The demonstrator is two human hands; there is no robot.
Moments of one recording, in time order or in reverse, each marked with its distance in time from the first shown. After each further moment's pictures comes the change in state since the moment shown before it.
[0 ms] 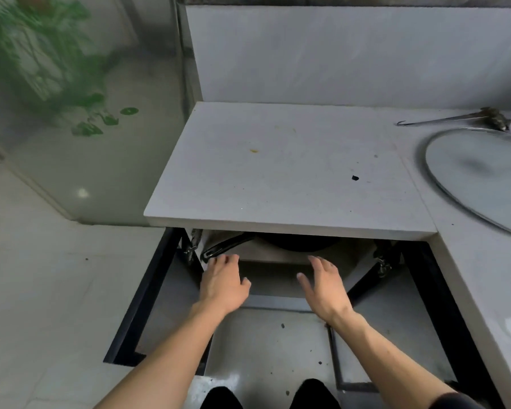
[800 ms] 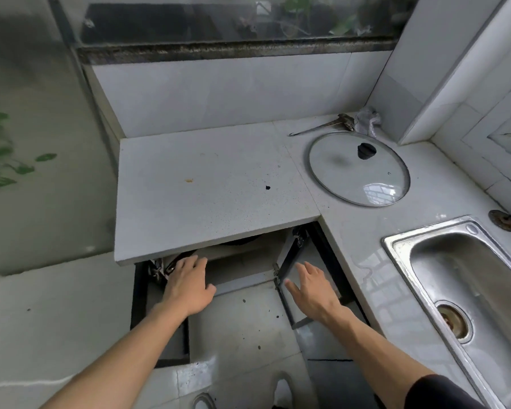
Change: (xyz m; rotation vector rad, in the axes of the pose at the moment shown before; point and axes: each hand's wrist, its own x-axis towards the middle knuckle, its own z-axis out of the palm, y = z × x) left_hand -0.064 0.040 -0.144 0.163 -0.211 0.307; right_hand -0.140 -0.070 -0.161 -0.102 -0.131 0.353
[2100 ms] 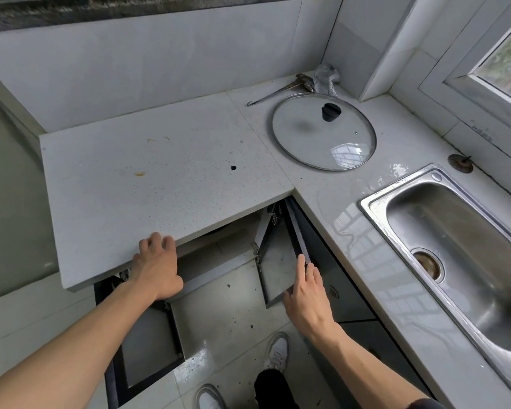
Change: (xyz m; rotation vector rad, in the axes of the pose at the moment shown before) left_hand 0.069 -0.012 -0.017 0.351 -0.067 0.151; right_hand -0.029 0.008 0.055 -0.078 0.150 0.229
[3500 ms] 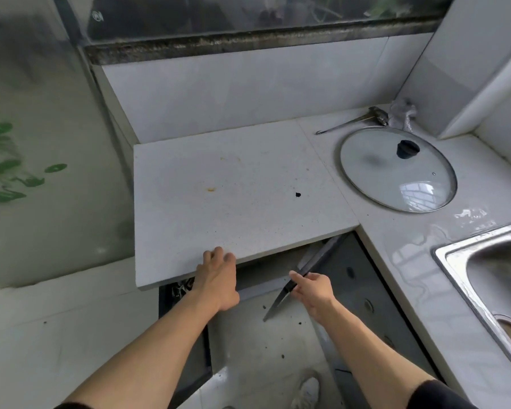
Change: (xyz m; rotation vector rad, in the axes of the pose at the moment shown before) left_hand -0.003 -0.006 -0.017 -0.180 -0.032 -0.025; right_hand 0.089 -0.103 -0.004 1.195 -0.270 0.479
